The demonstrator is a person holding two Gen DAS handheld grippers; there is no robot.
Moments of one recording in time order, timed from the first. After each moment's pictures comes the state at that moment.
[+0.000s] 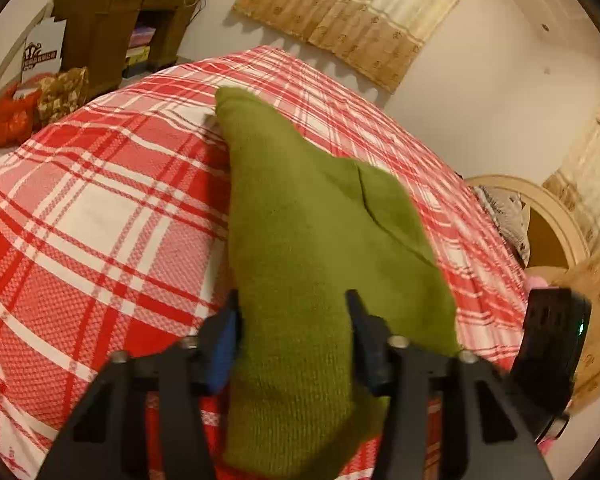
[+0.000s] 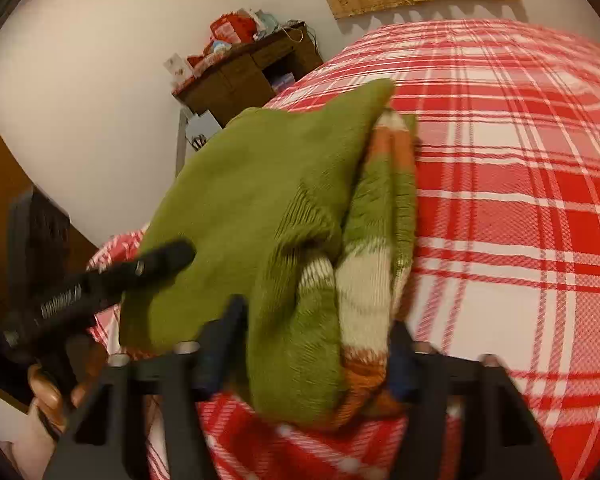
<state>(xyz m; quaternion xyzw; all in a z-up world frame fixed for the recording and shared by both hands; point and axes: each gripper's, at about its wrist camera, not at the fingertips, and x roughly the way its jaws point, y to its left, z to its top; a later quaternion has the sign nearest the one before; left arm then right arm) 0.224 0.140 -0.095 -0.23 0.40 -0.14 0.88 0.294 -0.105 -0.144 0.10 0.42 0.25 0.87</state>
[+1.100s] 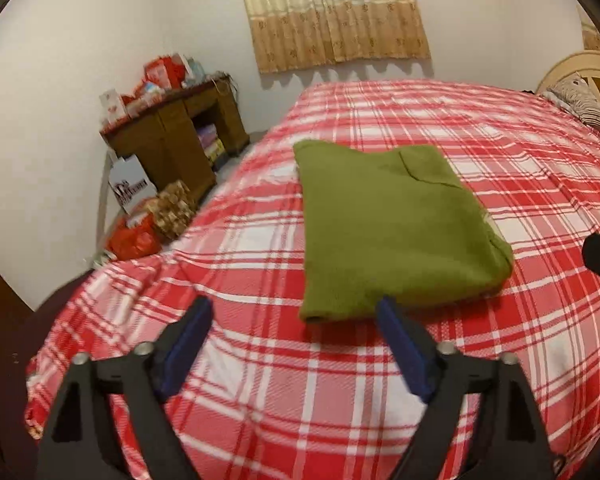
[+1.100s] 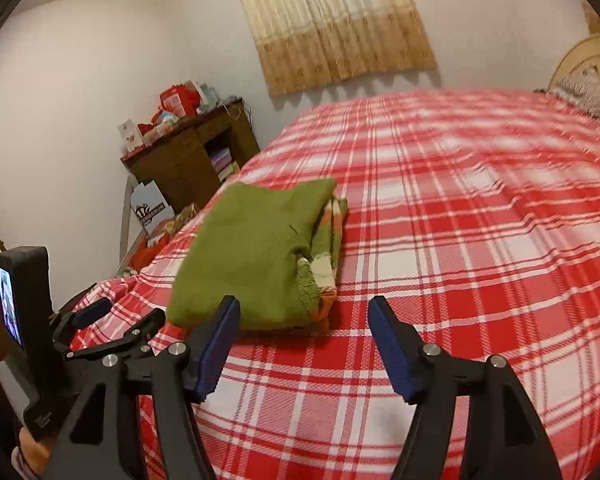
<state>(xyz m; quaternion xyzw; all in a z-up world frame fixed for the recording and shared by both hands) 0.110 0.112 -0.048 0.09 0.33 0.06 0.94 0.139 -0.114 -0.059 0.12 0.29 0.09 0.94</state>
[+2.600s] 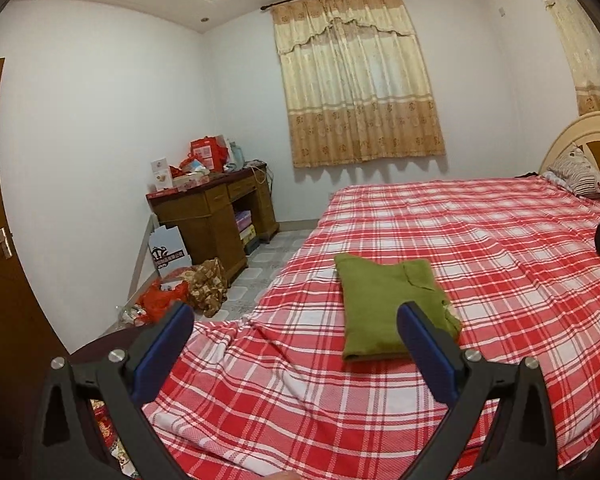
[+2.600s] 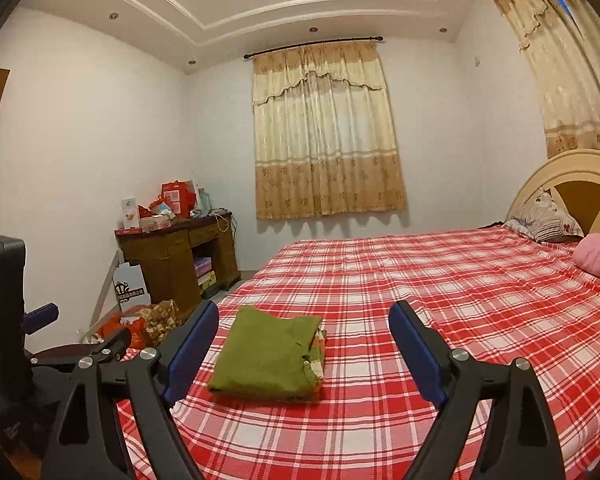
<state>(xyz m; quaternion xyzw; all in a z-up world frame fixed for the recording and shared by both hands) -0.019 0.137 0.055 0.06 0.17 0.08 0.98 -0.040 -0.070 0.059 0.04 0.06 0.01 1.00</state>
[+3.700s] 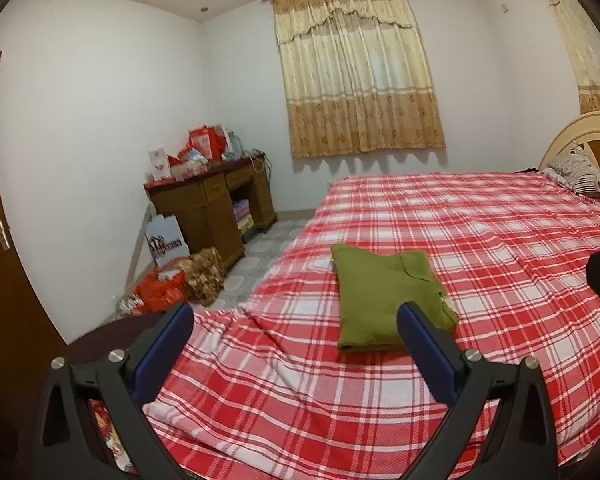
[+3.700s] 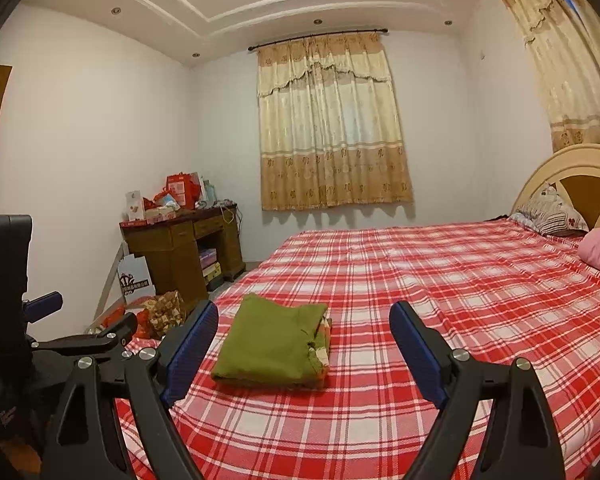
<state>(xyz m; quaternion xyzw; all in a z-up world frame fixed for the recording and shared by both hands) -0.013 0.136 0.050 0.05 0.20 0.08 0.98 -0.036 -0.069 0.053 0.04 0.08 0.02 1.00</state>
